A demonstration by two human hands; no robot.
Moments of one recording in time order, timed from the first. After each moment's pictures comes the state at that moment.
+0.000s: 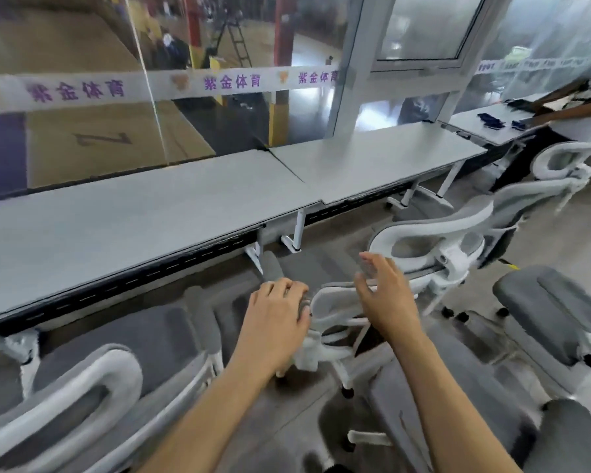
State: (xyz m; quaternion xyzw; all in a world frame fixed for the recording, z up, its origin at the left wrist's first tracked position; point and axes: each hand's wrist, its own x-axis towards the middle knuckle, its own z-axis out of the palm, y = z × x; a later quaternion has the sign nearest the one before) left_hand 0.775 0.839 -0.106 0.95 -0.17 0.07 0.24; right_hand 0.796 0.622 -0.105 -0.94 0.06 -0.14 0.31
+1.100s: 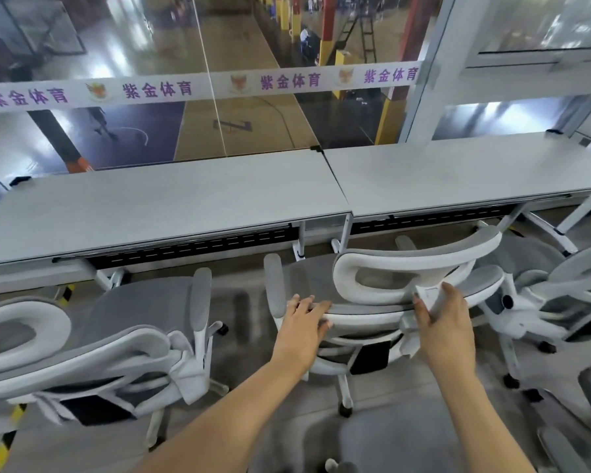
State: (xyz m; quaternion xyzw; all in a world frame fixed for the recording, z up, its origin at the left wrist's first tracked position) left_hand 0.846 0.594 -0.175 0.95 0.03 -0.01 0.31; right_hand 0.893 0.353 -0.132 -0.92 0.06 -0.11 0.36
